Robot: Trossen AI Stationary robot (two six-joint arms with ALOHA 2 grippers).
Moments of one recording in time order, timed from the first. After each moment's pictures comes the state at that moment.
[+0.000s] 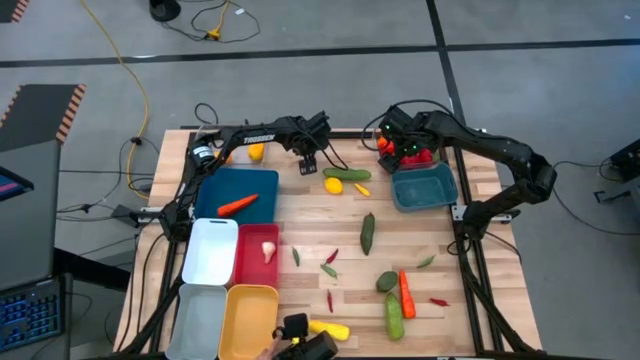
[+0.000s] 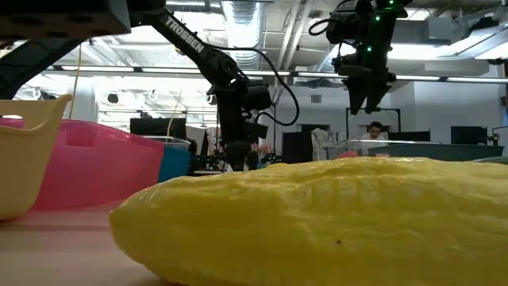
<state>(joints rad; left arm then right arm) 0.57 2.21 1.72 -0.74 -0.19 0.40 -0.56 1.44 1.28 -1.07 0.26 0.17</state>
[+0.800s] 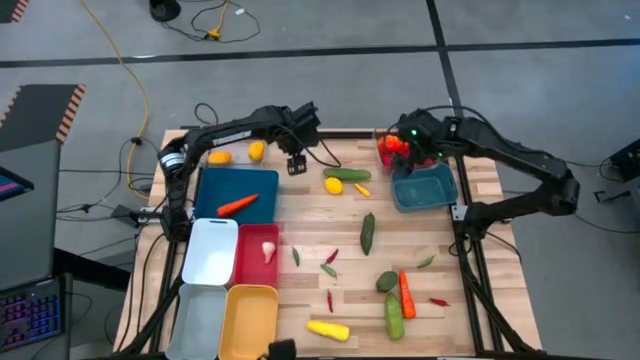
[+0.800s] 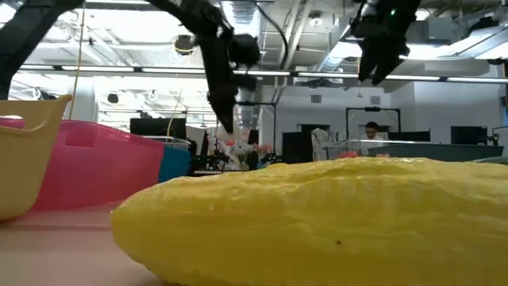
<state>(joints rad) 0.50 1.92 1.72 -1.04 -0.09 0.34 -0.44 1.21 1.28 -1.09 0.26 0.21</state>
